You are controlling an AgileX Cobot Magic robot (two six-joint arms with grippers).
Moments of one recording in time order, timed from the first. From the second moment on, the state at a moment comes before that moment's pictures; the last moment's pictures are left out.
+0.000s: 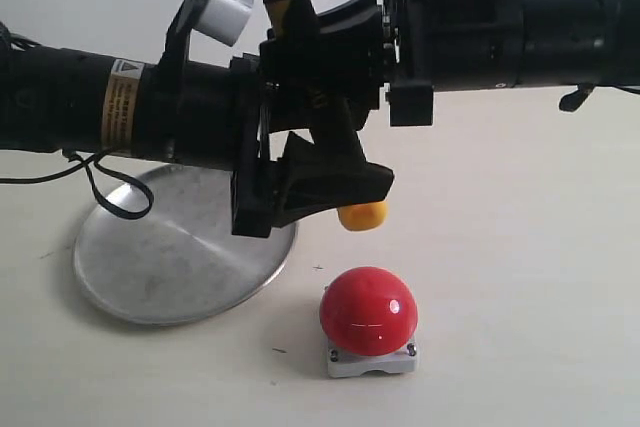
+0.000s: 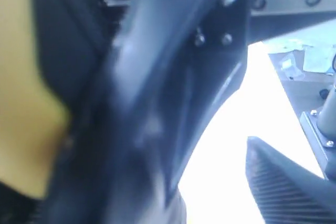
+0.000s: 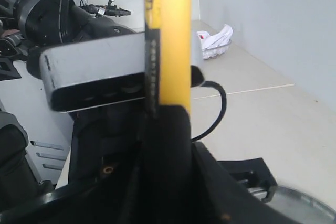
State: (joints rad) left arm -0.53 1.64 -0.98 1.48 -0.95 -1.07; right arm 0.32 1.61 -1.00 1.71 1.19 -1.96
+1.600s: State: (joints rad) left arm -0.44 1.53 -0.88 1.37 -0.48 -1.11; right arm 0.32 1.44 -1.00 1.70 0.42 -1.87
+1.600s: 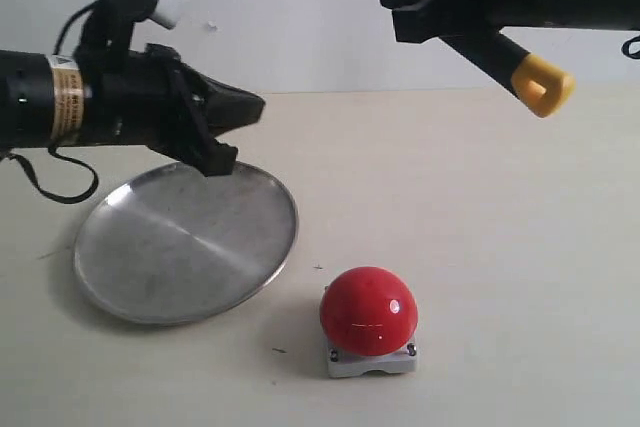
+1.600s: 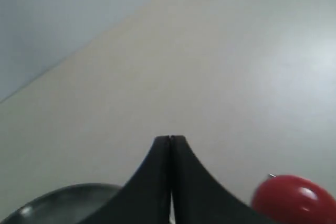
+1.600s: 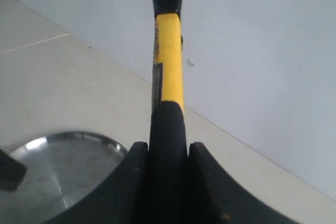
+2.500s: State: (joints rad) left arm -0.44 0.31 -0.09 -0.43 -0.40 0.39; right arm 0.32 1.42 -1.00 1.56 0.64 -1.72
